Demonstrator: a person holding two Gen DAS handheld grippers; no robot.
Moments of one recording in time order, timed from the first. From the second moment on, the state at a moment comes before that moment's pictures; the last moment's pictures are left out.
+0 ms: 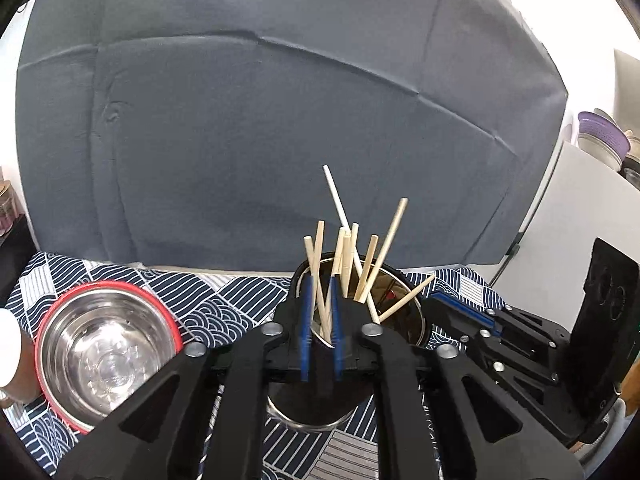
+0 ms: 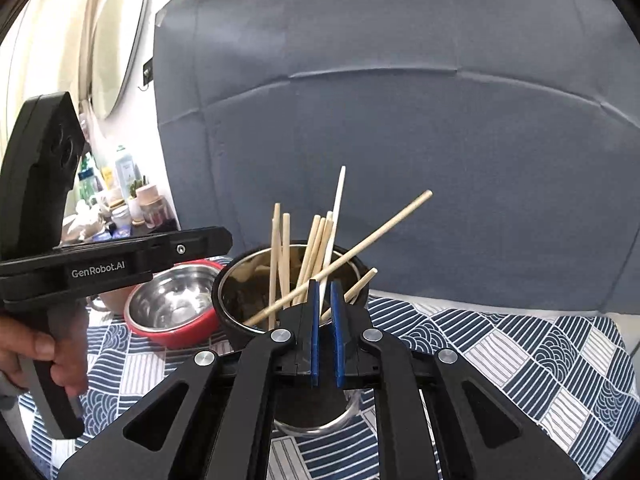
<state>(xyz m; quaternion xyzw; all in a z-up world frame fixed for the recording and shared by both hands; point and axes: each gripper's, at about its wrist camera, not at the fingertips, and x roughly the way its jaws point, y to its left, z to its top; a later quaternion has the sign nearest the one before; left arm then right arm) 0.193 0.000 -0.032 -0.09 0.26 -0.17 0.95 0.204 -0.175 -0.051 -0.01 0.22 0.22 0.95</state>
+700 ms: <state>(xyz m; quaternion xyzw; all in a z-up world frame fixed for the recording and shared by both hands) 0.154 0.031 -0.014 -0.07 0.28 -0.07 0.96 0.169 -0.193 -0.024 -0.02 0.26 0.15 0.95</state>
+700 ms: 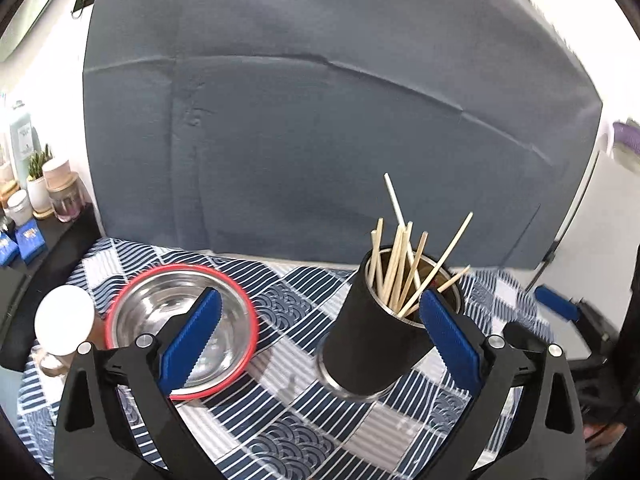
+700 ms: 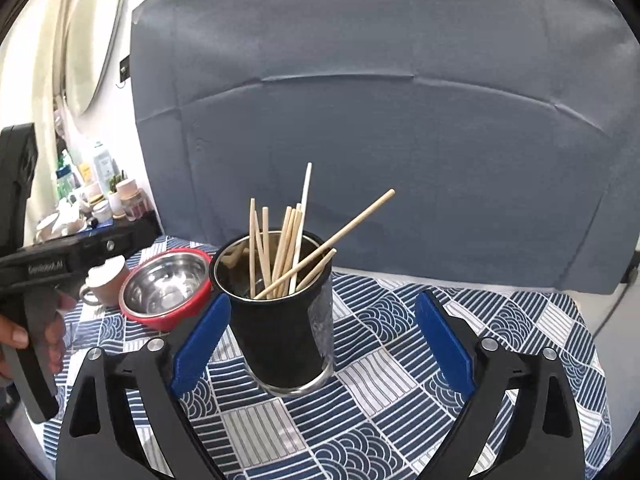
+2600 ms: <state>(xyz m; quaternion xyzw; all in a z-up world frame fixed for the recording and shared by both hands) -0.007 -0.017 0.024 -0.01 0.33 0.01 0.94 0.021 -0.205 0.039 0.01 0.34 0.07 0.94</state>
